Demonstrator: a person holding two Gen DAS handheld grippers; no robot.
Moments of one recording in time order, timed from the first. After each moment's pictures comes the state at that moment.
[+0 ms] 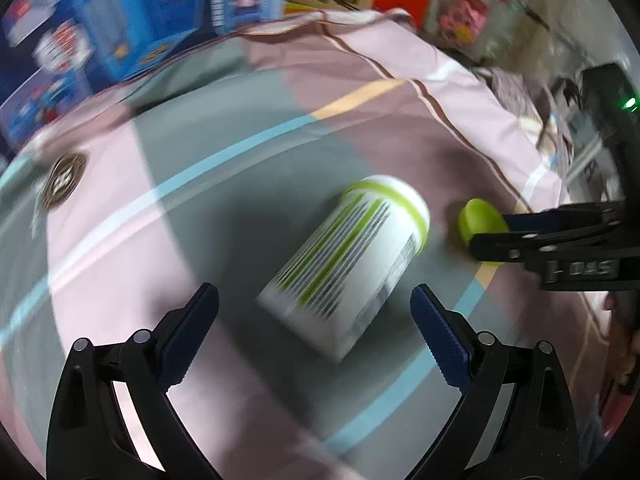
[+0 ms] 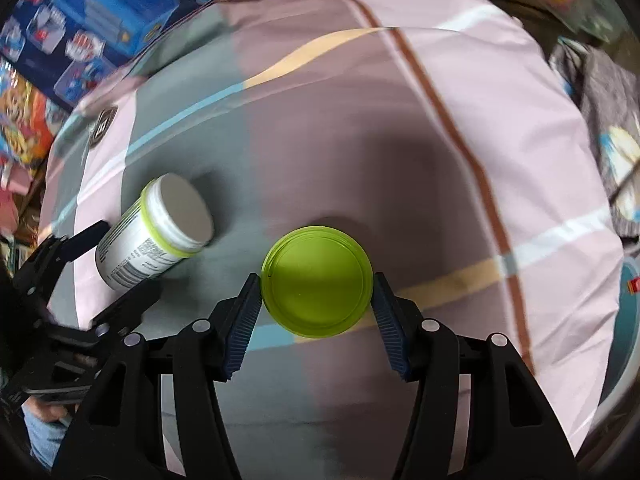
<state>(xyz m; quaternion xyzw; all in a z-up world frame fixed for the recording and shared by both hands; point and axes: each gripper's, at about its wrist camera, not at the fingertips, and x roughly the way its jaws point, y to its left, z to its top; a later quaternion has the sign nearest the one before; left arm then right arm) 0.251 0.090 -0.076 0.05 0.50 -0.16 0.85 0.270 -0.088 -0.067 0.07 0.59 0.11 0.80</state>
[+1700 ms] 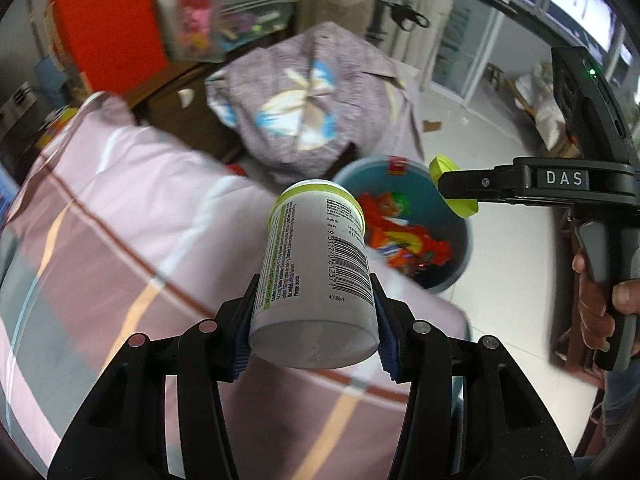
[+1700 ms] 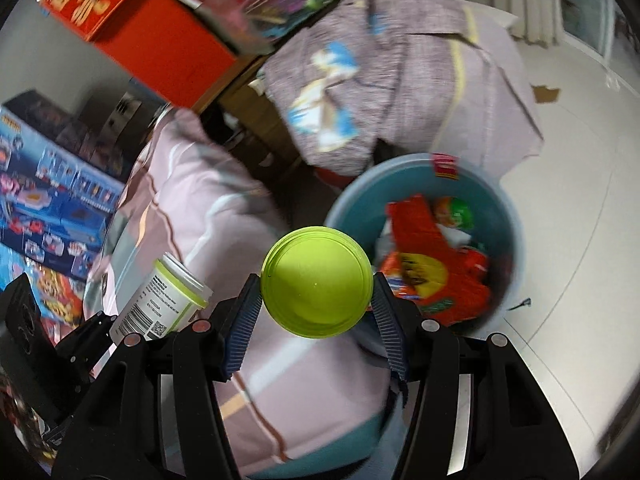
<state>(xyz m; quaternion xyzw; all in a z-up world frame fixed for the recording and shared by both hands) 0.141 -0.258 -0.017 0.17 0.46 -0.34 0.80 0.095 -0.459 -0.040 0.32 0.46 -0.02 0.83</state>
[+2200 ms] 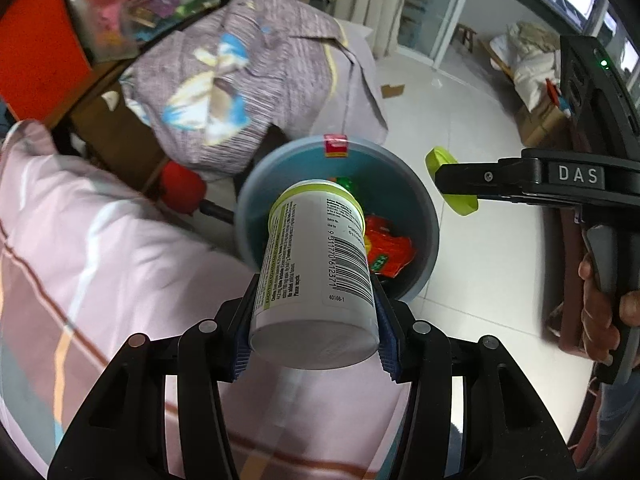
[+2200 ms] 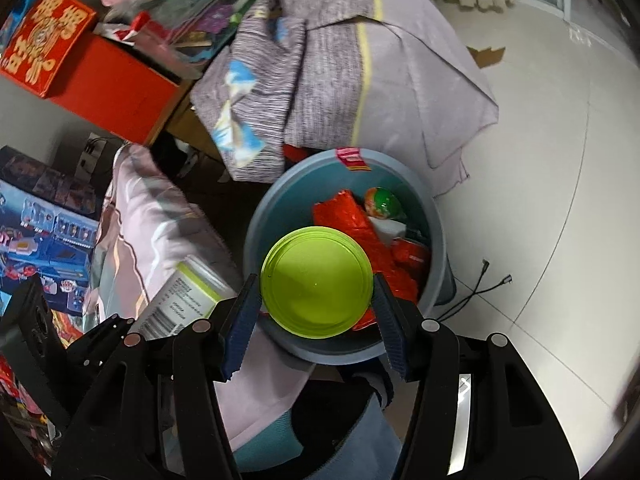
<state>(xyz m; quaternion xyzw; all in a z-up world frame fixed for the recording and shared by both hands) 0.137 -0.359 -0.060 0.21 0.50 -0.38 0.75 0.066 -0.534 -0.083 0.38 0.46 -0.06 0.80</state>
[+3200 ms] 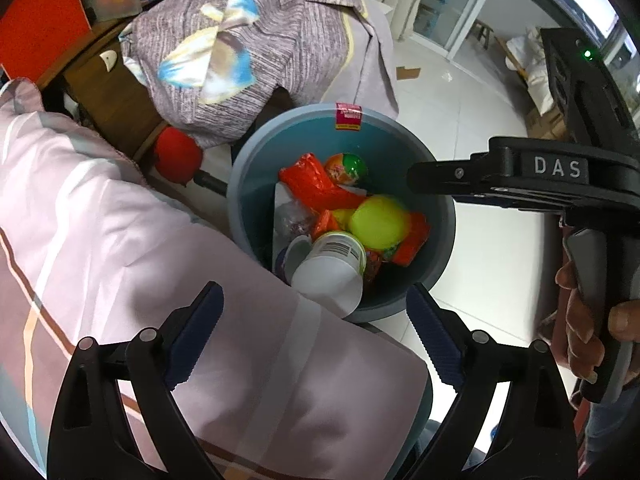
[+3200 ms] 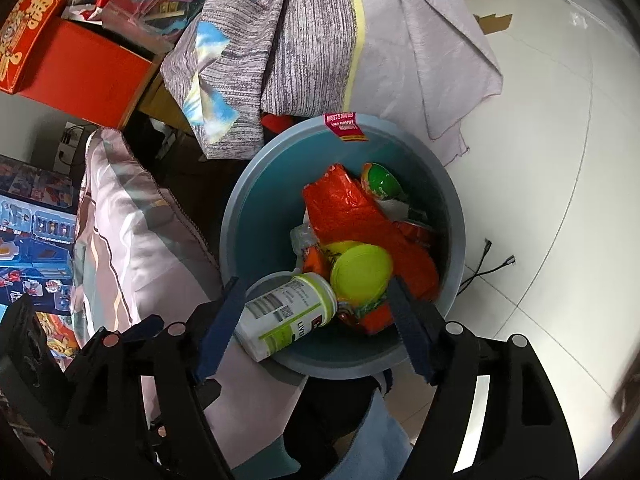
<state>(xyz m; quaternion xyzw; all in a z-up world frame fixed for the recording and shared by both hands) 0.145 -0.354 -0.089 0.18 0.54 -0.36 0.74 0.100 -0.524 -0.120 0.38 0.51 -0.06 0.77</state>
